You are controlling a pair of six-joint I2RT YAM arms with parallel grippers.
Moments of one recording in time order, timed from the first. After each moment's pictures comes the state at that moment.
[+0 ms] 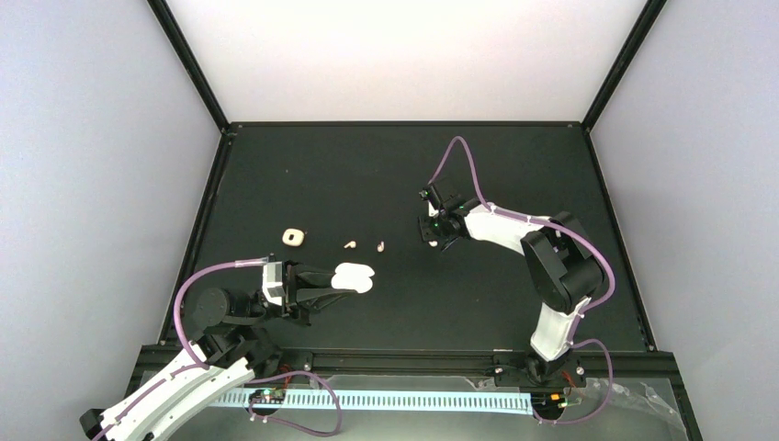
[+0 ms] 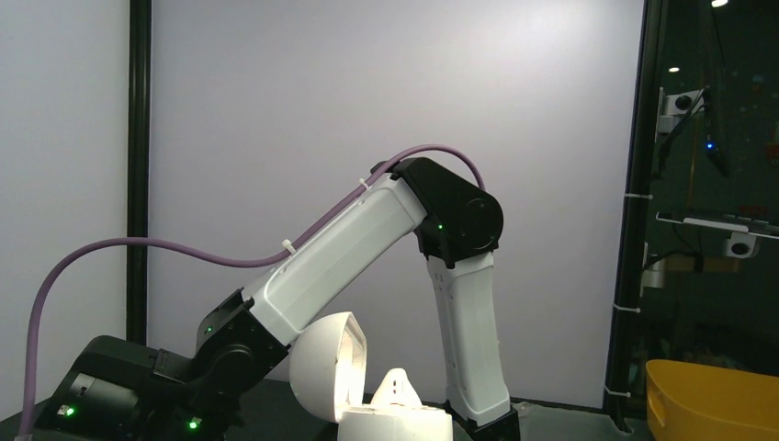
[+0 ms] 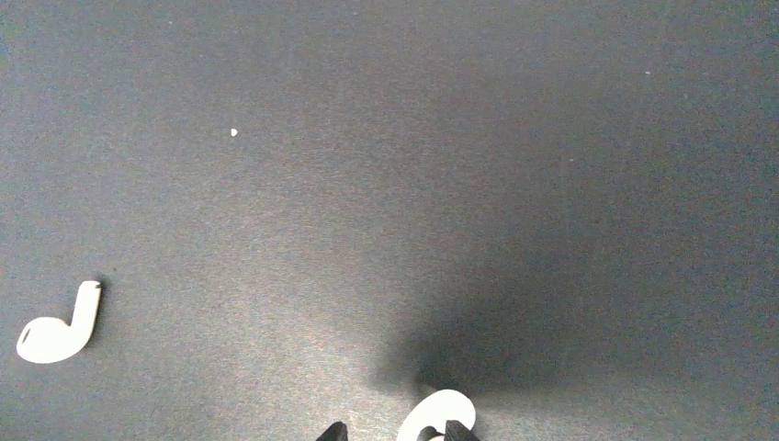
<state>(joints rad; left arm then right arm) -0.81 0.24 0.34 0.36 0.52 -0.32 0.60 1.80 1.09 -0.34 -0.03 0.37</state>
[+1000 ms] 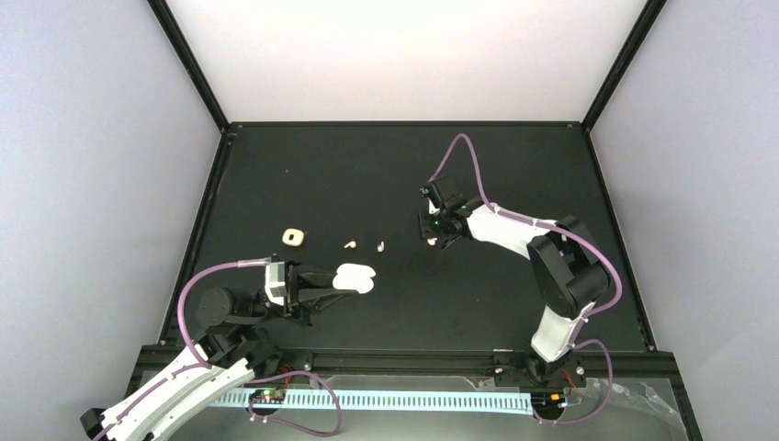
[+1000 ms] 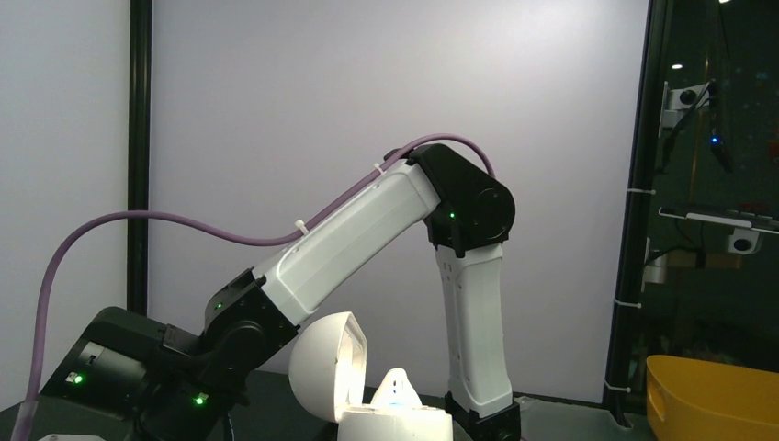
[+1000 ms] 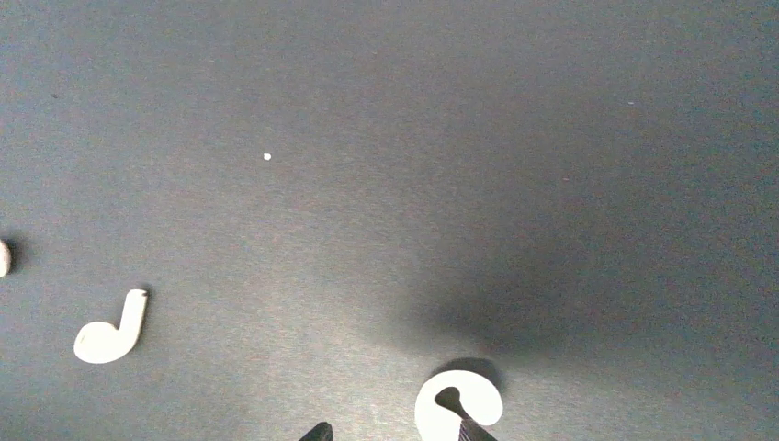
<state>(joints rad) -0.81 0.24 0.32 0.36 0.52 -0.32 0.60 1.76 1.08 -0.34 -0.01 0.39</state>
